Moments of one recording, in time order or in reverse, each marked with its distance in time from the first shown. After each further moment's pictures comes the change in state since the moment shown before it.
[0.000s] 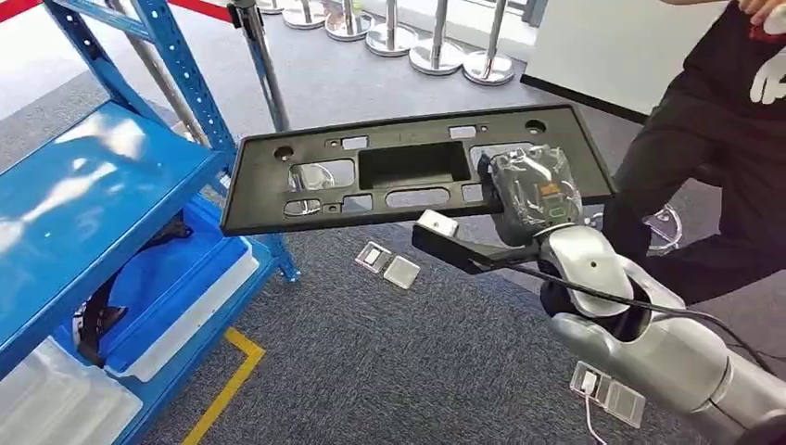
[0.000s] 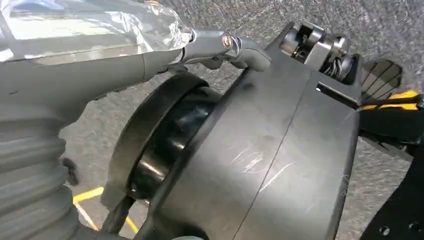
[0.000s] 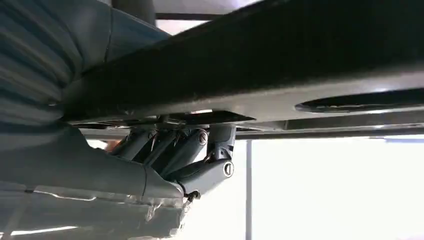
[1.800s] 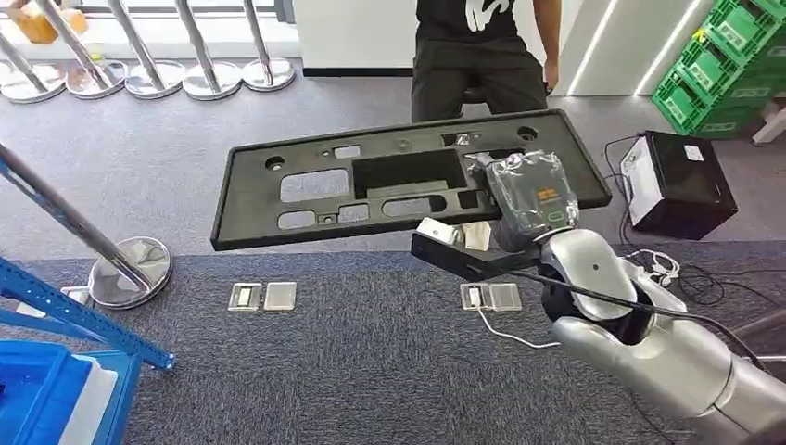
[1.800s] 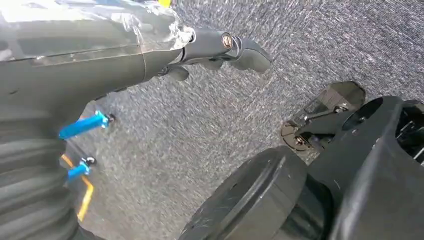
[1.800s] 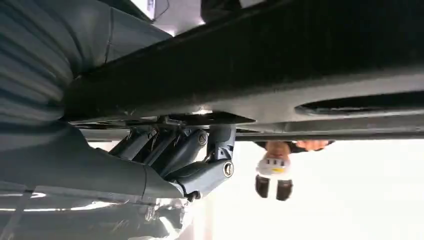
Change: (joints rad) left arm 0.070 0.132 0.052 0.025 0.087 0.130 -0.033; right arm -0.005 -0.011 0.013 -0.003 -0.050 -0.010 -0.042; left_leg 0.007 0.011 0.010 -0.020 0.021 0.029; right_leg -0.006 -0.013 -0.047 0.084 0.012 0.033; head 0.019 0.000
